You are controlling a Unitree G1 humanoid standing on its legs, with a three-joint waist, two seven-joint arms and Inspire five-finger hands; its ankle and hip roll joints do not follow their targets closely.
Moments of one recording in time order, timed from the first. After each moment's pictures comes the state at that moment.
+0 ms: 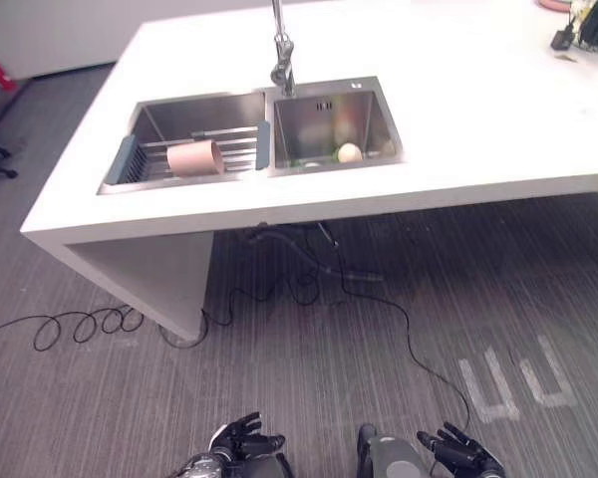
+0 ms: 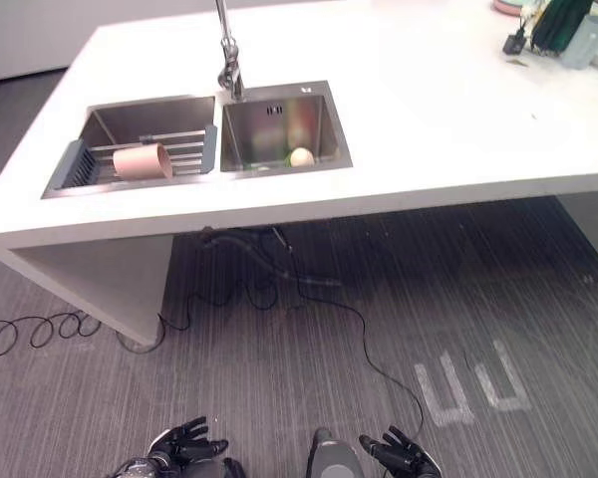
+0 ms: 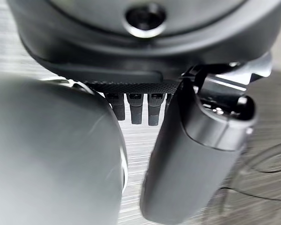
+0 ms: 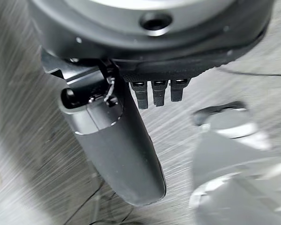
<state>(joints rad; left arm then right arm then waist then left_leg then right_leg) -0.10 0.20 -0.13 1.24 -0.35 -0.14 -0.12 -0.01 -0.32 0.01 1.27 0.63 -0.19 0.32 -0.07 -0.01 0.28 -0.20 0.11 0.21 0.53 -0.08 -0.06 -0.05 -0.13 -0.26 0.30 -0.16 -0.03</state>
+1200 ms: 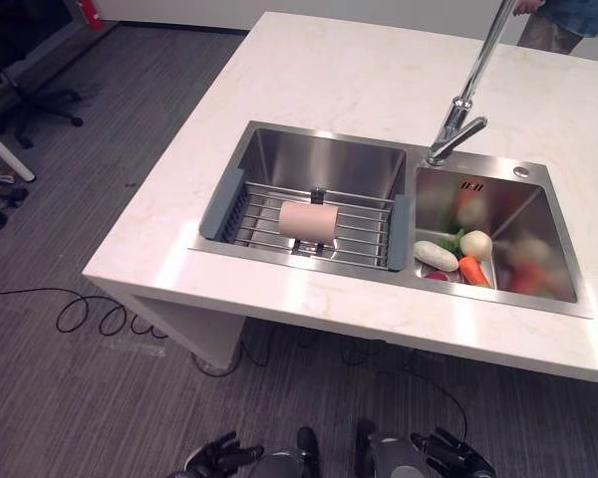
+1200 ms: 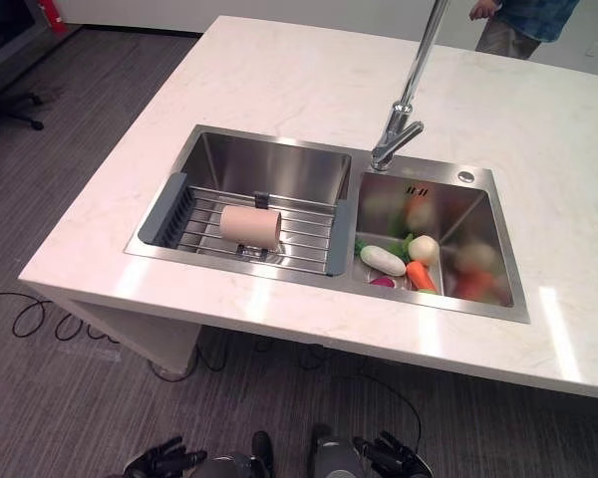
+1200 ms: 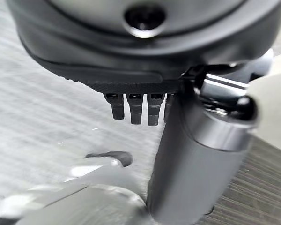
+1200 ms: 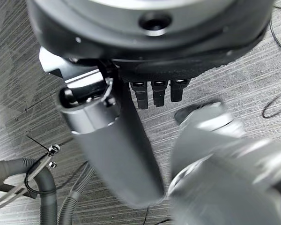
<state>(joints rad) -0.04 0.27 -0.08 1.29 -0.46 -0.07 -0.14 -0.01 -0.26 -0.01 1.29 0.63 -0.12 0.28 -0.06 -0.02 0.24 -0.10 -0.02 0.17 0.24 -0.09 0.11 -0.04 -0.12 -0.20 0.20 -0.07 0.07</state>
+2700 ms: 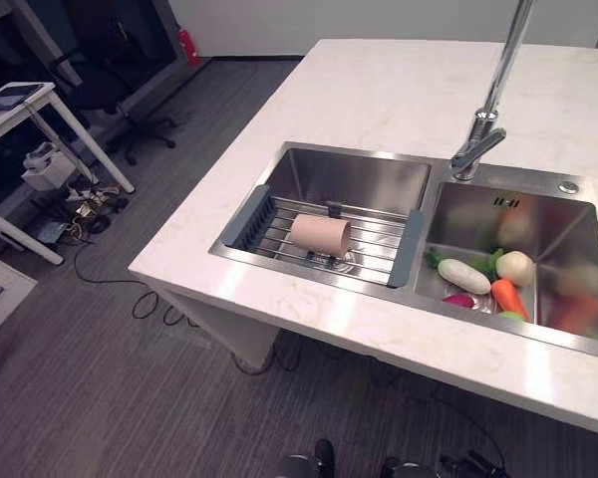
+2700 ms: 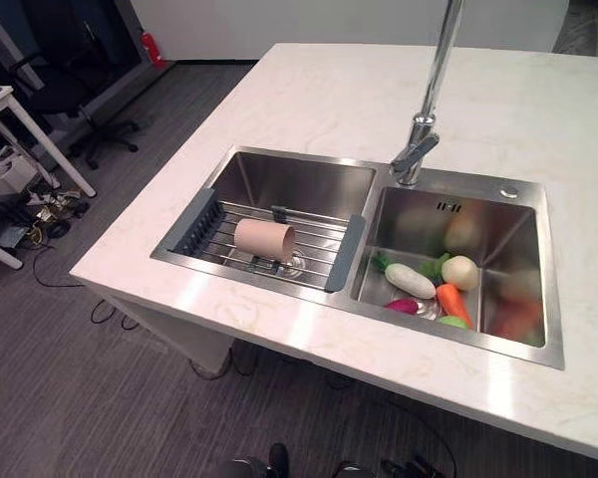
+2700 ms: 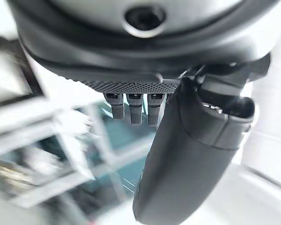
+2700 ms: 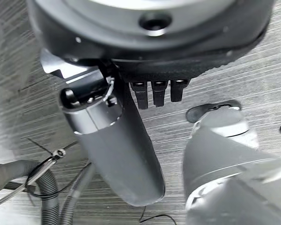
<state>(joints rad) -0.10 1.16 0.52 0.75 -0.80 -0.43 -0.15 0.10 -0.37 0.00 1.27 0.73 -0.14 0.31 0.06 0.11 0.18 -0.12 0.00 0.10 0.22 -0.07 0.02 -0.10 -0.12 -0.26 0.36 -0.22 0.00</state>
